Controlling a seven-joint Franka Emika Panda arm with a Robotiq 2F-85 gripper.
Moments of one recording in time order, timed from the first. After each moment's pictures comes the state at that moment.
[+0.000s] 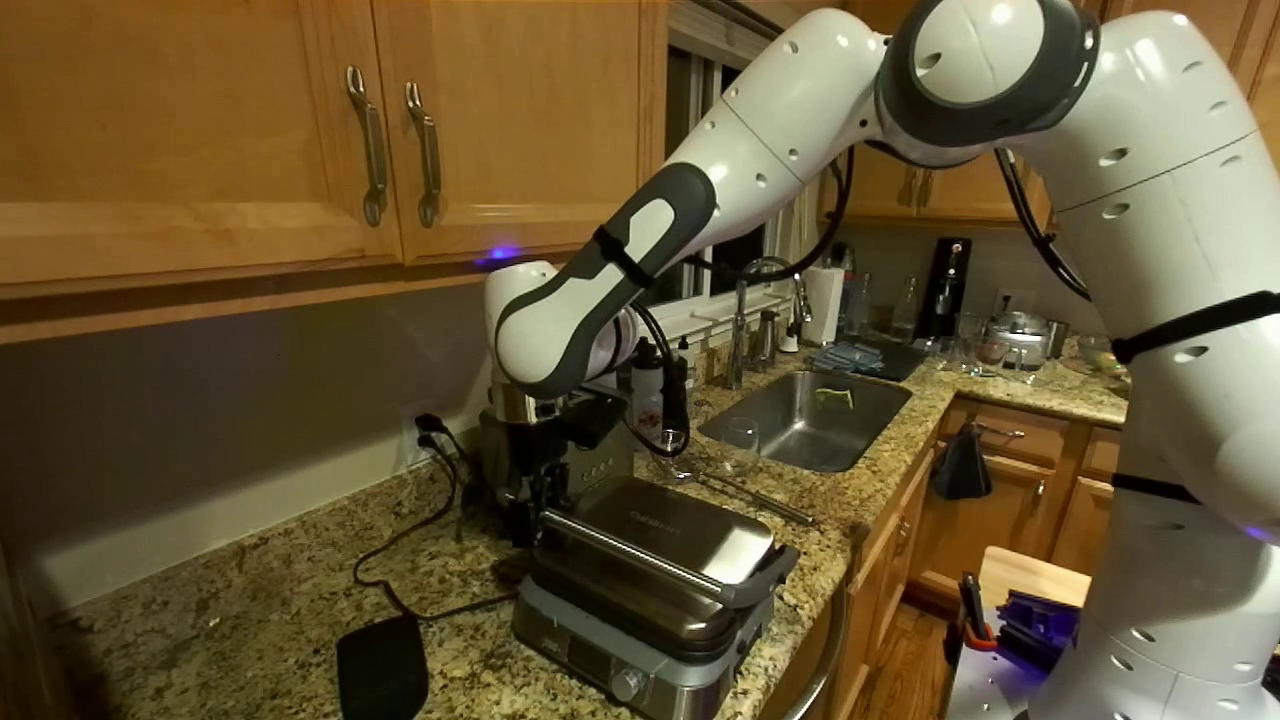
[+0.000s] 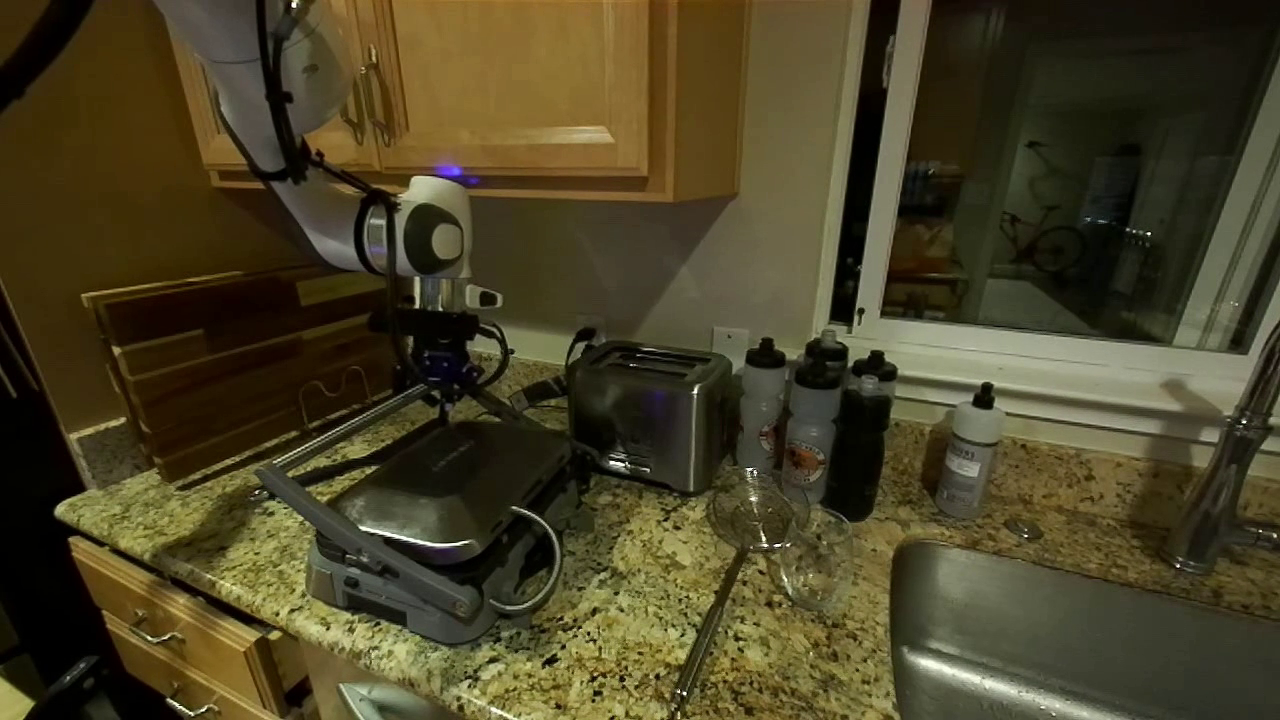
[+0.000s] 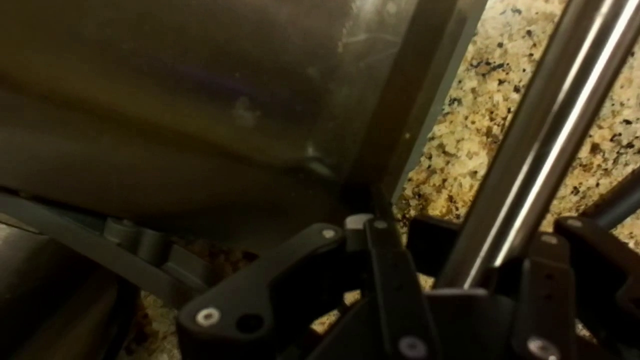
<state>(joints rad) 0.10 0.51 0.15 -1.87 -0.02 2.30 -0.18</state>
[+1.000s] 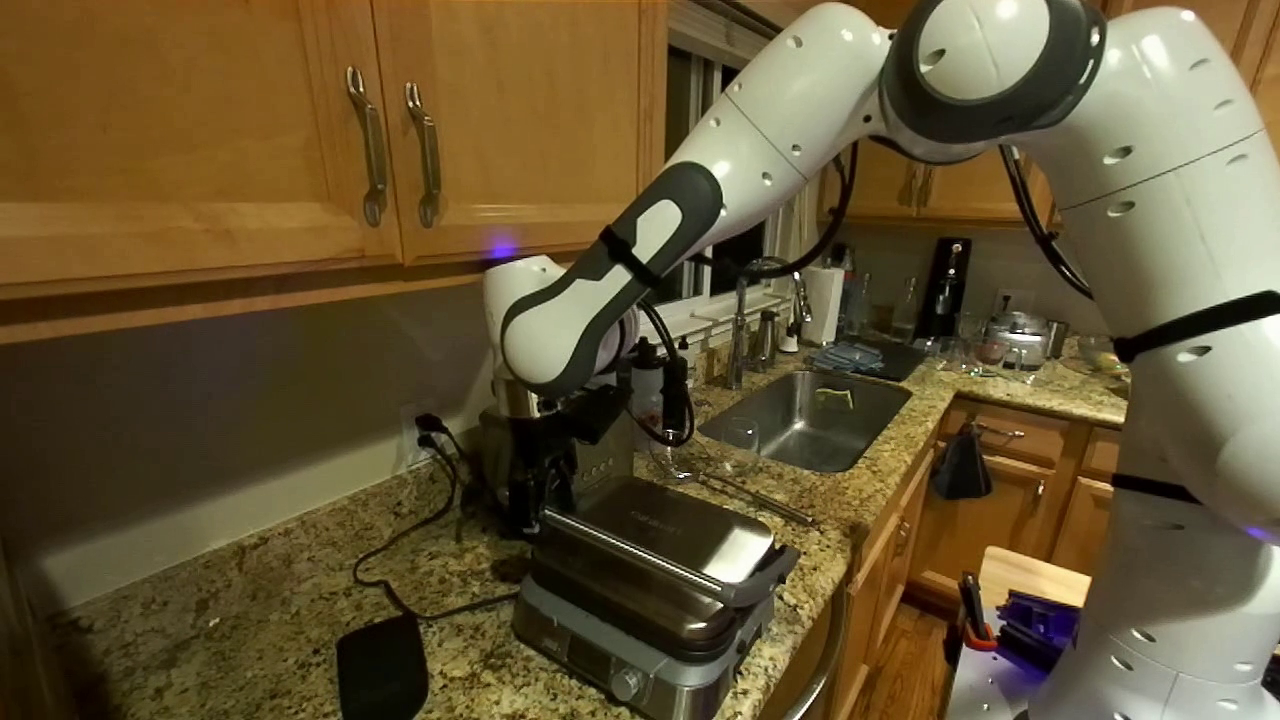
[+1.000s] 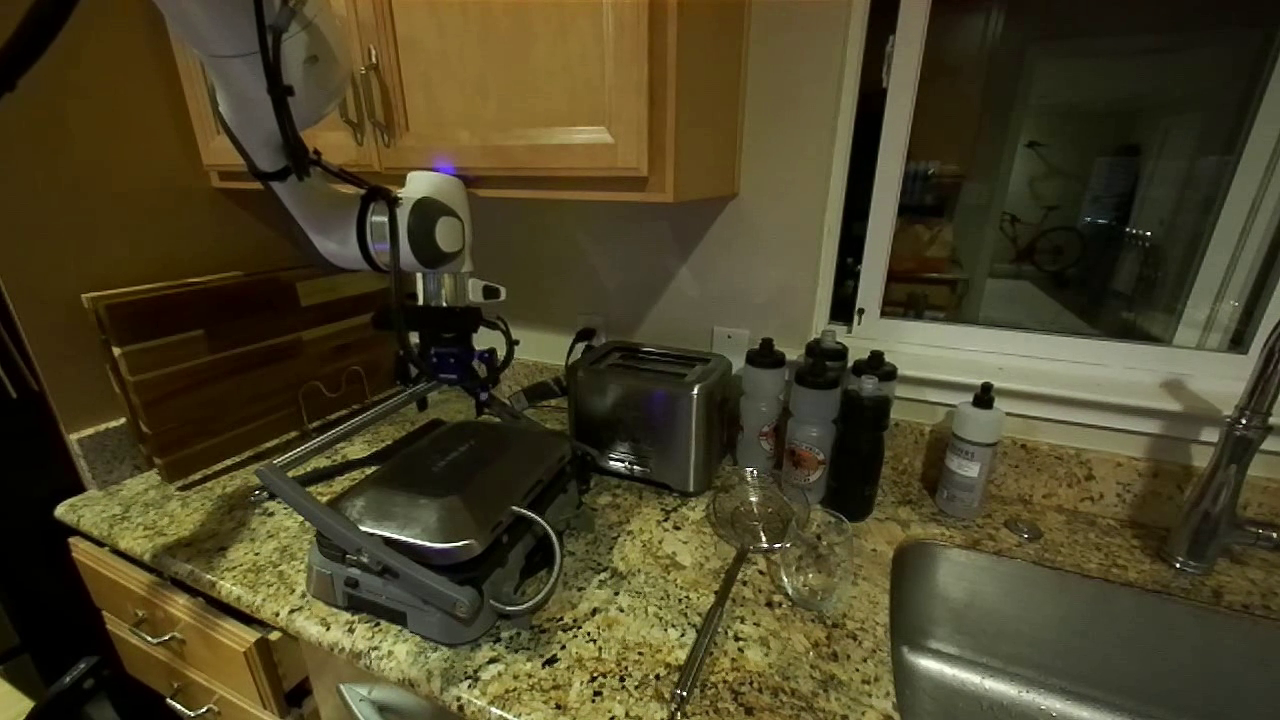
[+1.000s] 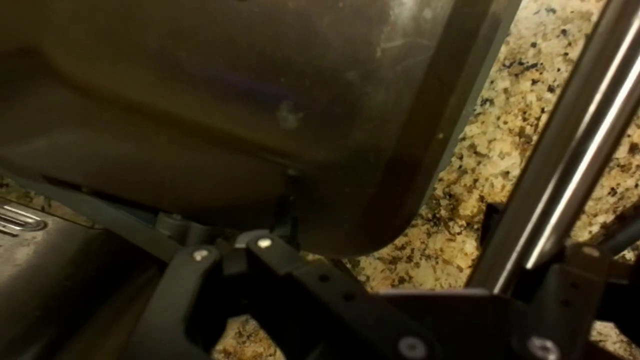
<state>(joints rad) 0.11 0.50 0.13 -1.88 -0.09 2.29 -0.12</state>
